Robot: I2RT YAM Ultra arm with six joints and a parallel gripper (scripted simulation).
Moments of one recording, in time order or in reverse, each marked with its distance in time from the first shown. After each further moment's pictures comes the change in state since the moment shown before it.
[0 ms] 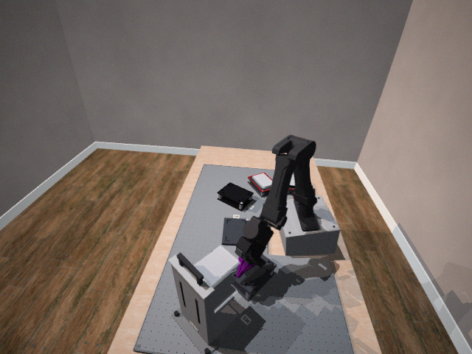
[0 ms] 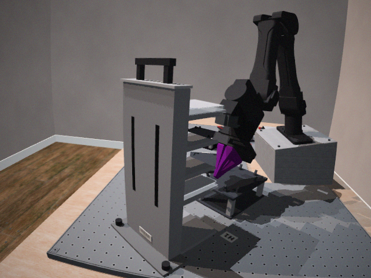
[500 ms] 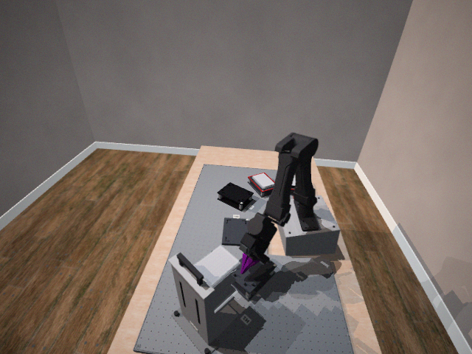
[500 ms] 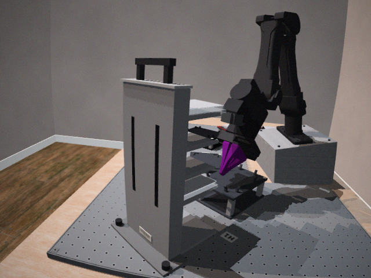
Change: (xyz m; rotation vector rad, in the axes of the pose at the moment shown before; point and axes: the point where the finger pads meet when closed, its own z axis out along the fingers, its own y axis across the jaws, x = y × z) arm 0.014 0.000 -0.016 0.000 -0.003 0.001
